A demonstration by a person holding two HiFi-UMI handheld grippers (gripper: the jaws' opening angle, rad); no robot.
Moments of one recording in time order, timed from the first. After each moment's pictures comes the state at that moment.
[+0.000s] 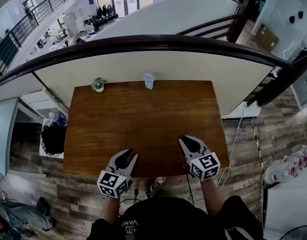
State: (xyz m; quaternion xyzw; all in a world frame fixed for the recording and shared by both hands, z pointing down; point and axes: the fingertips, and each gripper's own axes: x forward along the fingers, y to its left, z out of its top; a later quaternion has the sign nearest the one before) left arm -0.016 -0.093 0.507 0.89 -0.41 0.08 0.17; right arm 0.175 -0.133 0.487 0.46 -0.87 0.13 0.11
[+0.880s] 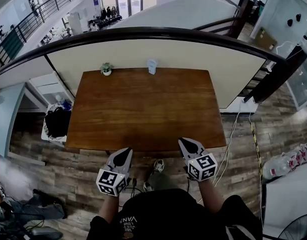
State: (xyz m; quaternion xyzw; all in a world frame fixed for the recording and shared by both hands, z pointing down) left arm -0.042 0.045 0.493 0.88 -0.45 0.07 0.14; right arm 0.155 0.014 0.490 0.45 -0.87 0.13 0.13
